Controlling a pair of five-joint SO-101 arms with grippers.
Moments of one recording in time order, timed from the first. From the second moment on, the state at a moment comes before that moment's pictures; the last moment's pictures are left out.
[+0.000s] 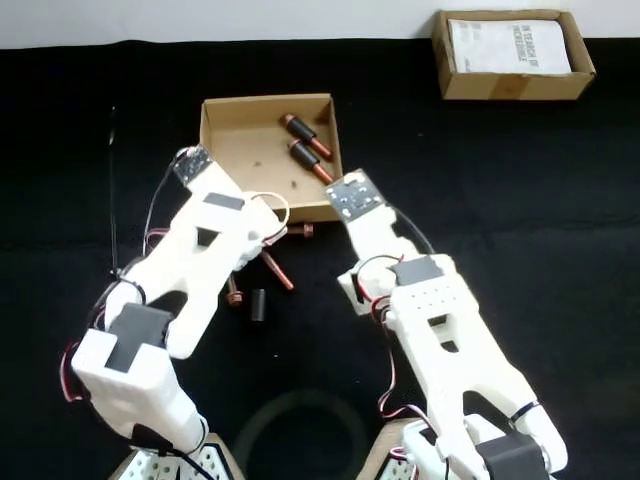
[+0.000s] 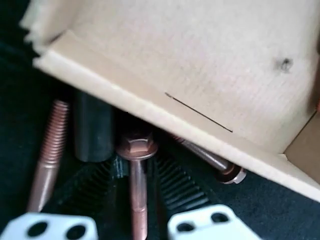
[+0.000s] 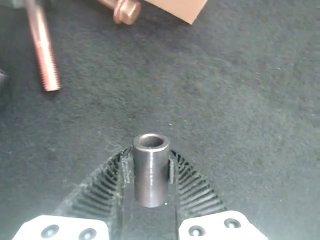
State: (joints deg) left arm 7.0 12.9 24.5 42.4 57.6; right arm -24.3 -24.1 49.4 46.1 16.2
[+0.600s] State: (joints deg) left arm 8.1 -17.2 18.2 52.7 29.7; right arm -32.1 -34.3 39.7 46.5 4.7
